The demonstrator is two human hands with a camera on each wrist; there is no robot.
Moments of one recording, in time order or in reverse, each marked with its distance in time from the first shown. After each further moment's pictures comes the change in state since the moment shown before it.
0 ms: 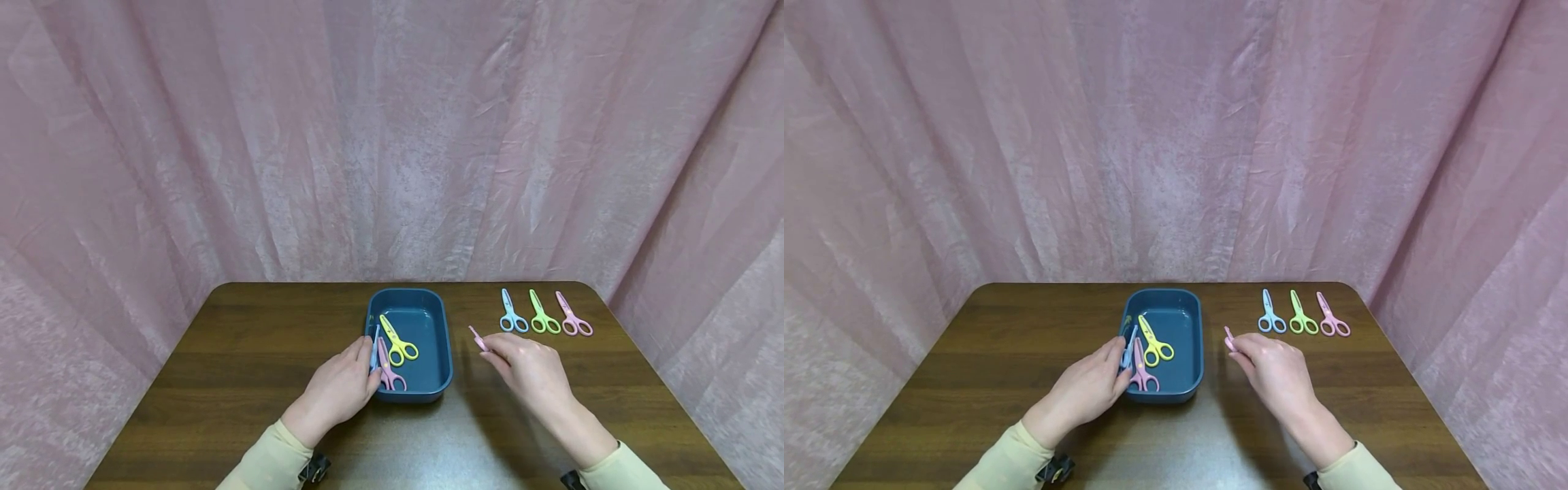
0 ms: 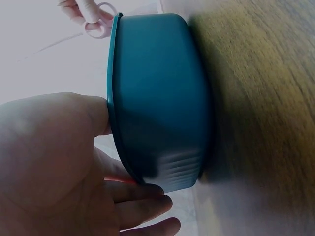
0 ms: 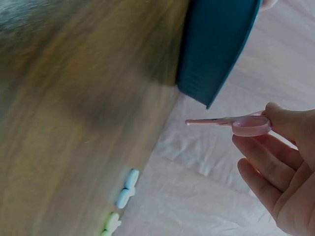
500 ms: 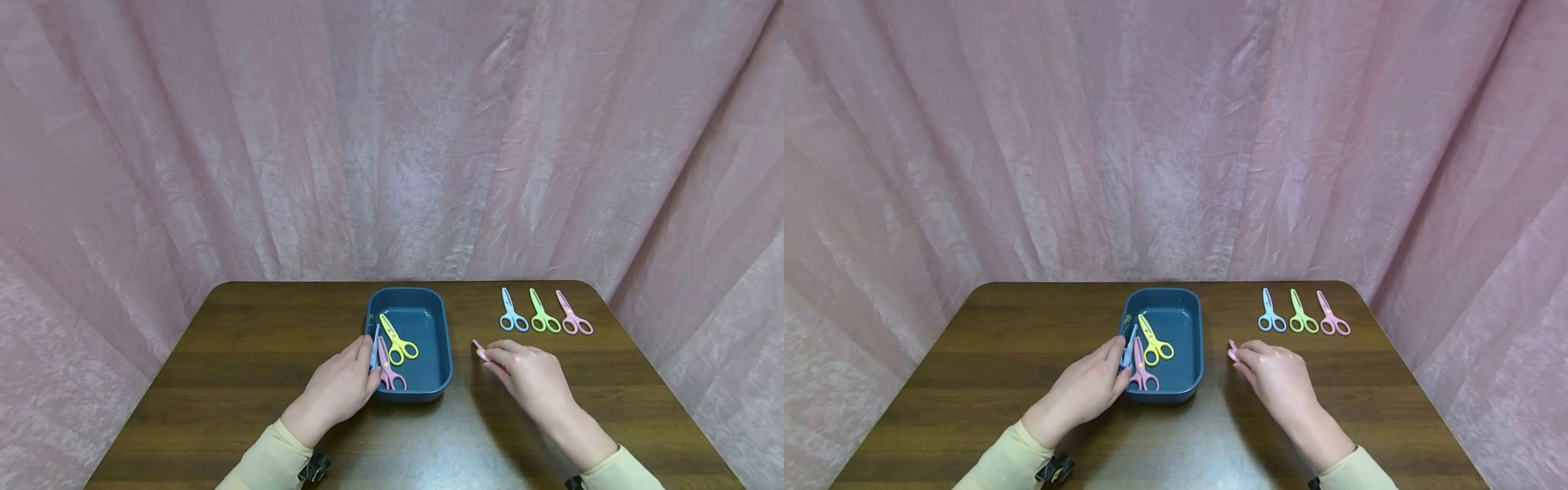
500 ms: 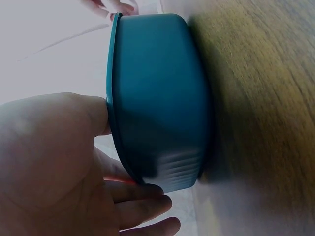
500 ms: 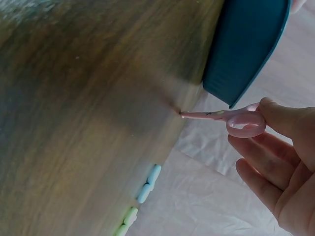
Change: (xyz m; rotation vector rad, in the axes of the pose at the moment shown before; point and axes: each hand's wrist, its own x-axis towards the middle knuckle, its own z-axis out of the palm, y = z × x) left_hand 0.001 -0.002 0.004 0.015 0.042 0.021; right_hand -0.018 0.013 0.015 -0.084 -0.044 -0.054
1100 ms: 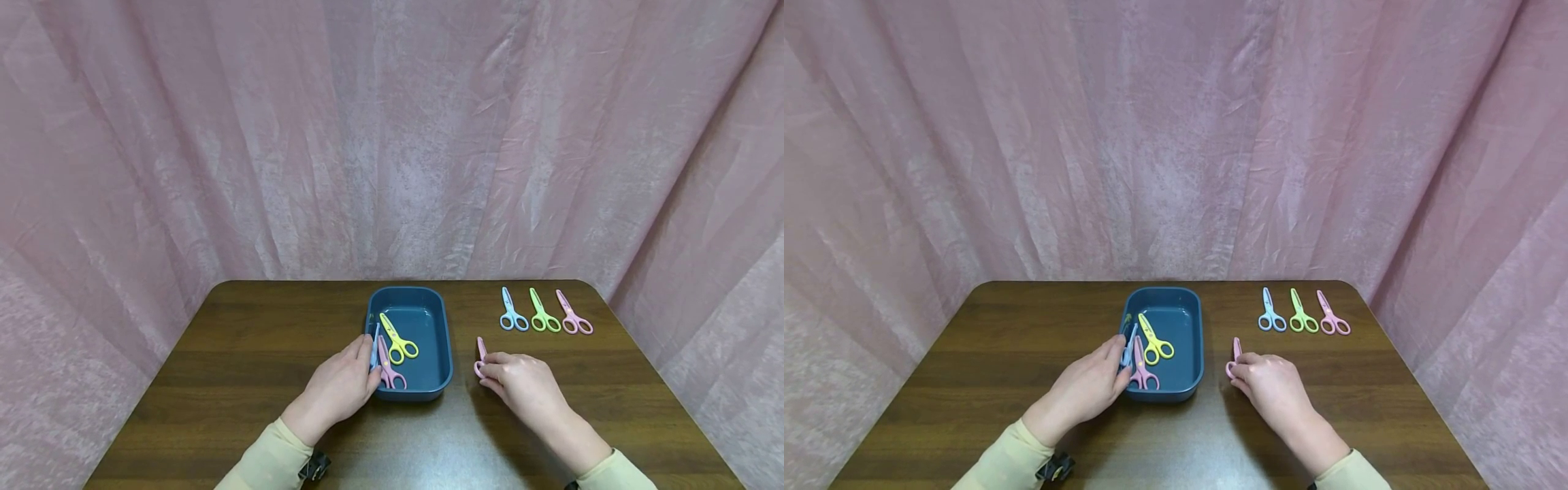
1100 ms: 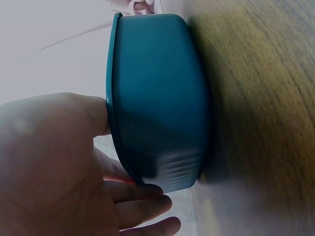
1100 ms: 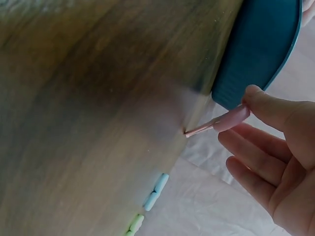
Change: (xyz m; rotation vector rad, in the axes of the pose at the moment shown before) left_hand 0.001 0.000 -0.001 -0.017 -0.040 -0.030; right_hand -0.013 -0.002 0.011 -0.006 -0.114 -0.069
